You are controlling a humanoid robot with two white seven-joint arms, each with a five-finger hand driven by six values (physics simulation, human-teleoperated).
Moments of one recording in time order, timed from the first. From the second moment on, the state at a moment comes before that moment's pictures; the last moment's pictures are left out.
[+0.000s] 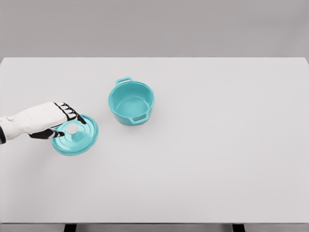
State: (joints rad) left arm -0.16 0.77 -0.13 -1.65 -0.47 -0.61 -0.61; right arm 0.01 0.00 -0.30 0.05 0.25 -0.01 0.09
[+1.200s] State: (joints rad) left arm -0.16 0.75 -0.15 -1.58 -0.47 -0.61 -0.61; right arm 0.01 0.00 -0.30 0.05 0.25 -0.01 0.09
